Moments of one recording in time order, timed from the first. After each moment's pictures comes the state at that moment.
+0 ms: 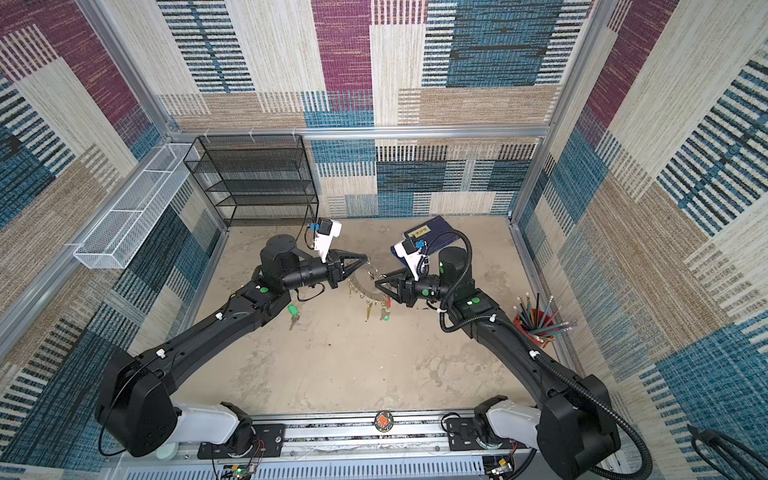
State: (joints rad) left arm -0.54 1.39 1.06 0.21 0.65 -0.38; right arm 0.41 1.21 0.86 0.05 -0.83 0.28
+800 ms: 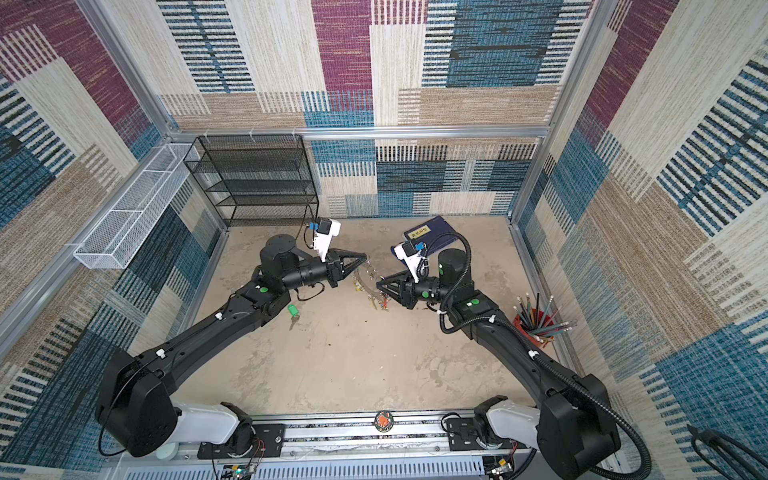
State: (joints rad) left arm -0.54 1.39 1.06 0.21 0.63 -0.38; right arm 0.41 1.20 0.84 0.05 -0.83 0.28
